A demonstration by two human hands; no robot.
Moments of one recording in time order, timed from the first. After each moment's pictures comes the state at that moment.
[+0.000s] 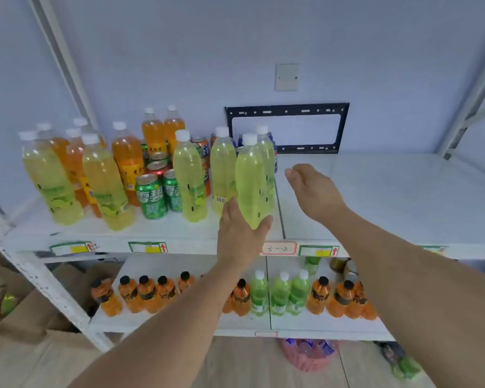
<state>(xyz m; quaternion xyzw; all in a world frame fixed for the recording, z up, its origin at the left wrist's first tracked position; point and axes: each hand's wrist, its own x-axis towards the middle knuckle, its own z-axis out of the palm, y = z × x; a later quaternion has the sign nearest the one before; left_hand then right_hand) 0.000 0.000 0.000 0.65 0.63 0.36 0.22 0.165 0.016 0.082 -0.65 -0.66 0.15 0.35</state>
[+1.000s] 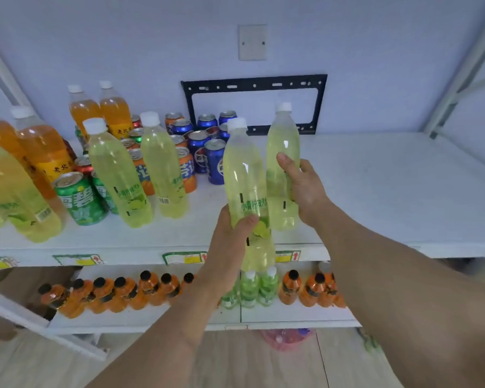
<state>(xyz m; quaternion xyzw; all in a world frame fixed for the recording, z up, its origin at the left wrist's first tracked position) 0.090 0.011 0.002 0.50 0.43 0.50 0.56 0.258 0.091 0.034 -0.56 -0.41 0.47 0.55</state>
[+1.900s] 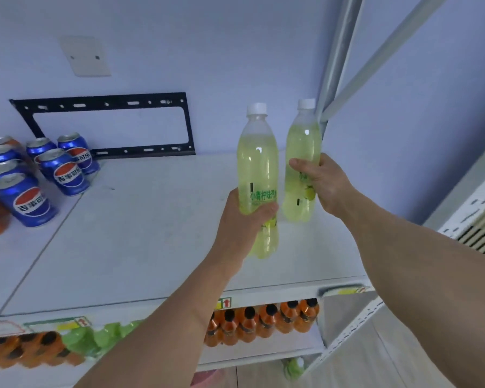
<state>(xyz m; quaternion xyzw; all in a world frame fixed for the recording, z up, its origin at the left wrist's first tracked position) 0.500 0.067 0.030 0.53 0.41 0.47 0.56 0.699 0.109 0.068 -0.60 -0.44 0.41 0.53</state>
